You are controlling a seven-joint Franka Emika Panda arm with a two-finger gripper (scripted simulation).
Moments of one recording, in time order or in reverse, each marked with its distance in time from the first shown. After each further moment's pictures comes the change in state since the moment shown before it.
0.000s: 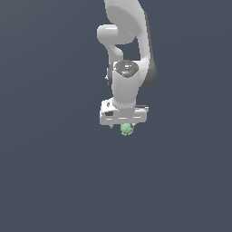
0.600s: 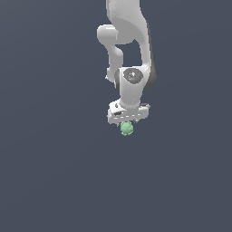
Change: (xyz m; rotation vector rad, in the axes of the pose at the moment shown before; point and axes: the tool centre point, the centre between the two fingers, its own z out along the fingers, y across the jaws) arm -0.054 -0.034 0.048 0.008 -0.040 -0.118
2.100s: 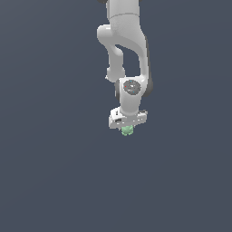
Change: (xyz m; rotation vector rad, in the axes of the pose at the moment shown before) arm -0.005 -0.004 0.053 0.001 -0.001 -0.012
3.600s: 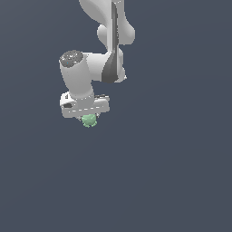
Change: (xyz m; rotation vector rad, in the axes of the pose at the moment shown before) arm -0.021 0.191 -0.118 0.001 0.000 0.001
